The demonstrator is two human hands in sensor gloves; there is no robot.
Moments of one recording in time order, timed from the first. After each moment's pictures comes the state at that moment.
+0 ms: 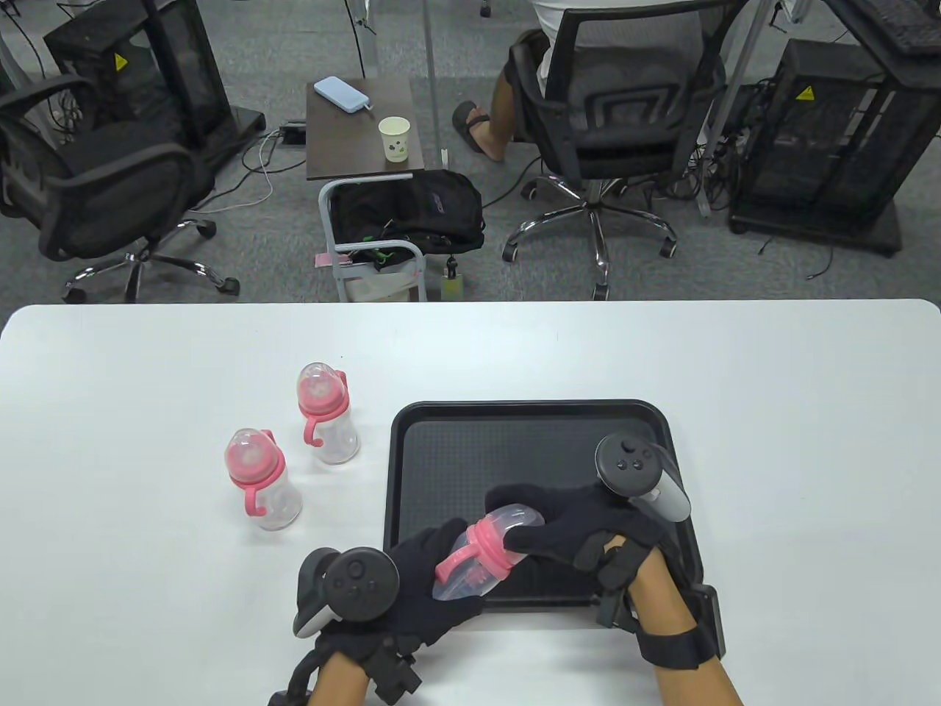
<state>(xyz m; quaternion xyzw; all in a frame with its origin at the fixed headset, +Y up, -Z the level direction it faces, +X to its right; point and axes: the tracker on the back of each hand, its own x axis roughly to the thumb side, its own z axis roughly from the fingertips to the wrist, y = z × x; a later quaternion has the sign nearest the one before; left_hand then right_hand) -0.138 -0.710 -0.241 -0.03 -0.27 0.33 0.90 0.124 -0.688 -0.326 0.31 0.25 0.79 0.47</state>
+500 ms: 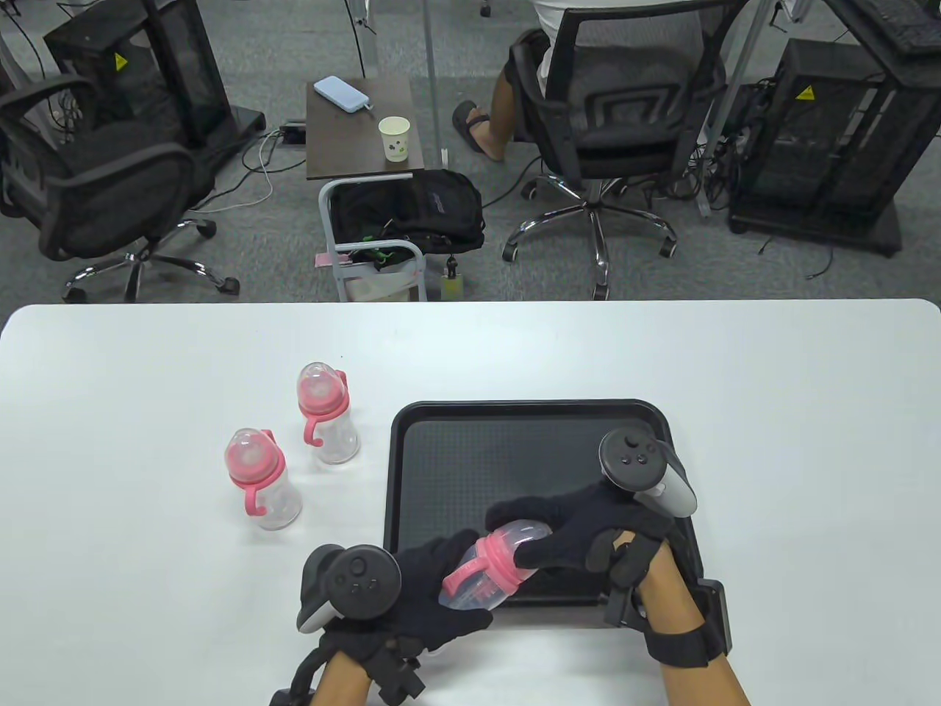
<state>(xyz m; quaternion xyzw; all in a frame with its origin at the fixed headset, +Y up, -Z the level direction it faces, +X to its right) -0.133 -0.709 -0.241 -0.03 -0.29 0.35 0.89 0.127 -0.680 -0.325 0.32 0.27 0.78 0.46</state>
